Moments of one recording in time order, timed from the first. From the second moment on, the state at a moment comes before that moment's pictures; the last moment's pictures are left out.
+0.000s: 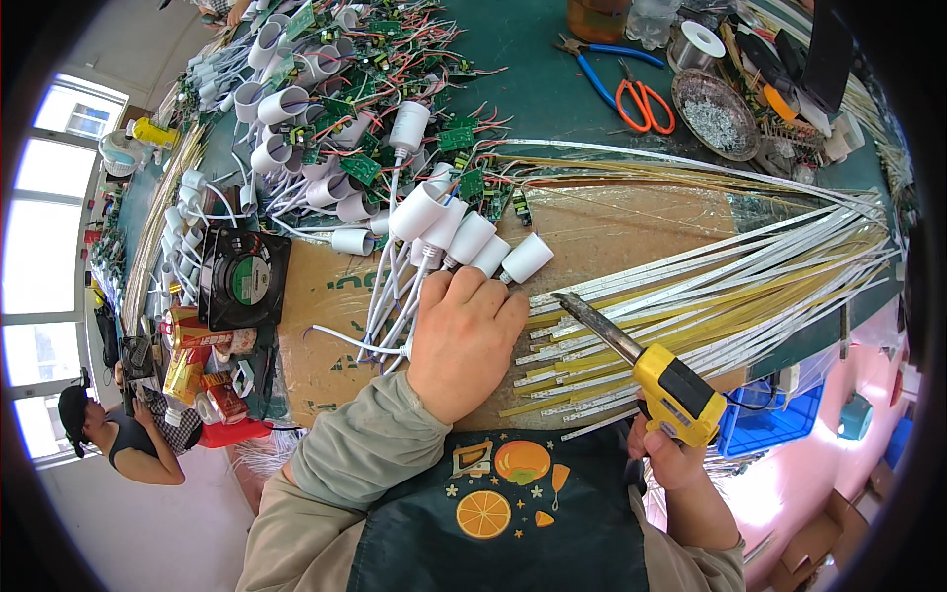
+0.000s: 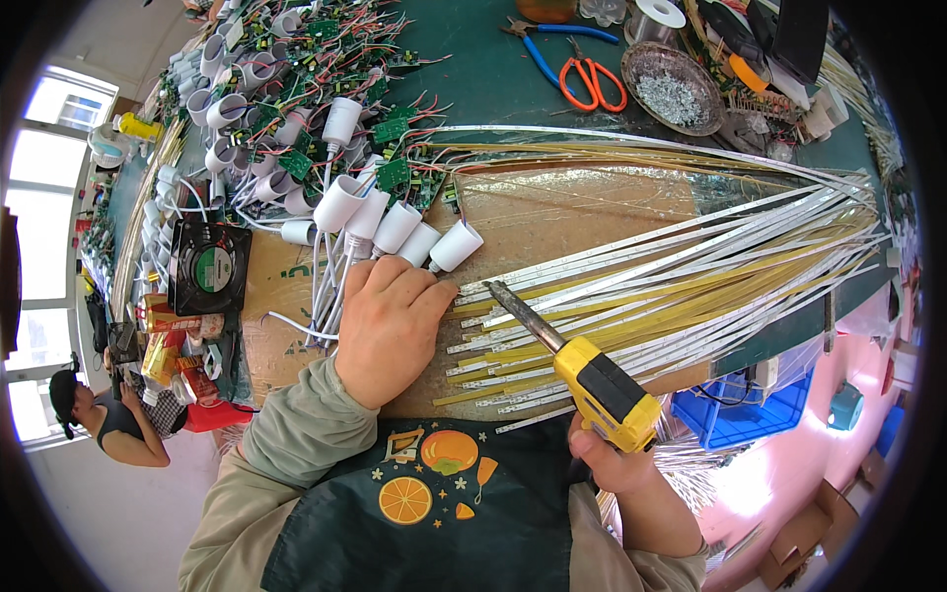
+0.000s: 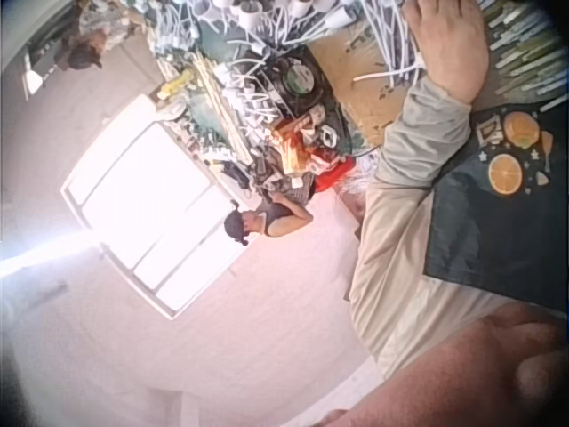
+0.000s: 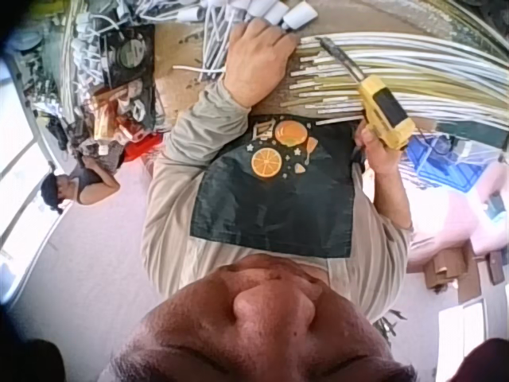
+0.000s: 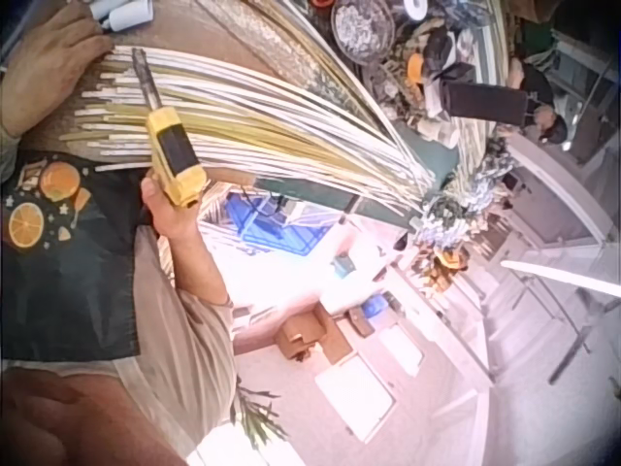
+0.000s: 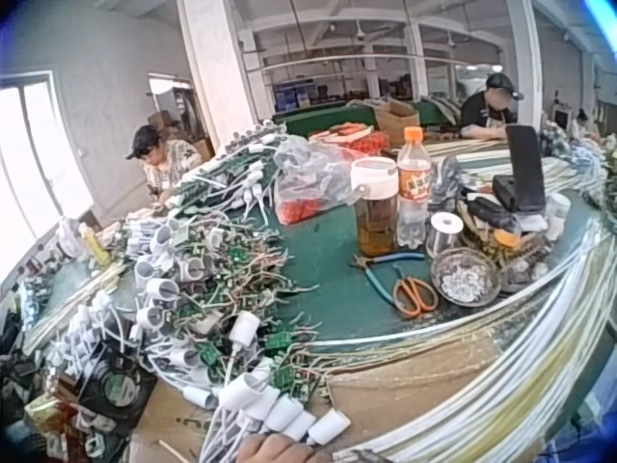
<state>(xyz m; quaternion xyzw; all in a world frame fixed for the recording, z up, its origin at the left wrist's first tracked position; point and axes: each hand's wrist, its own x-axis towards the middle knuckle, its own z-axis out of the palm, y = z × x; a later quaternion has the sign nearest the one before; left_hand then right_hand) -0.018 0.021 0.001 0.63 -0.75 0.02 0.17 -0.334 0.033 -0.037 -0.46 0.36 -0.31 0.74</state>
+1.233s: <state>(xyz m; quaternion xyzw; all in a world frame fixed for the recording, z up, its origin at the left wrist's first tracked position) -0.021 0.019 0.009 0.65 -0.74 0.00 0.17 -0.334 0.033 -0.037 -0.46 0.36 -0.32 0.75</state>
